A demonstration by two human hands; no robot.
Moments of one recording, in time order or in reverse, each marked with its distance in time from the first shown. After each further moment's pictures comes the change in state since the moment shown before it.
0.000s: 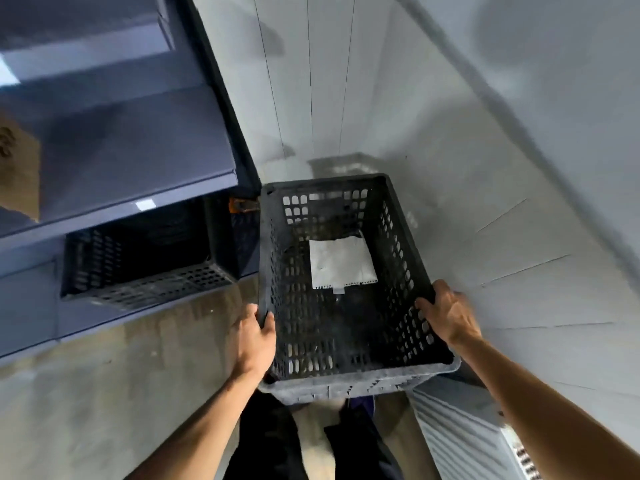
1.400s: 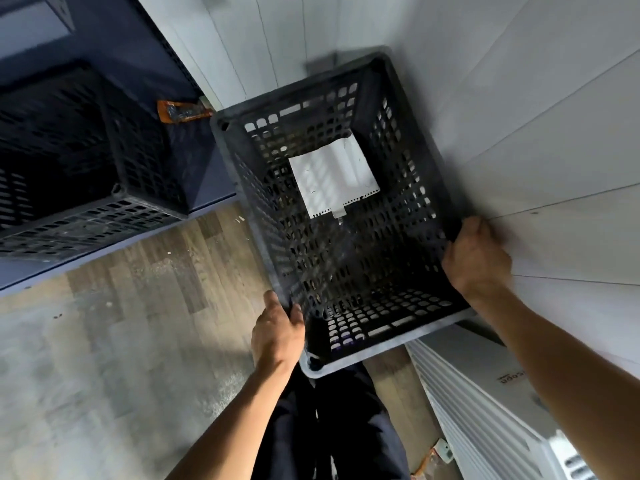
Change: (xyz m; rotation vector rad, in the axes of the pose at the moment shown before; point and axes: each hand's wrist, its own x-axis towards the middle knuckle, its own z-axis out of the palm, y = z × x) left_hand -0.038 -0.011 0.187 0.206 -0.288 -0.148; right_hand 0.111 0.119 0.115 -0.352 0.213 0.051
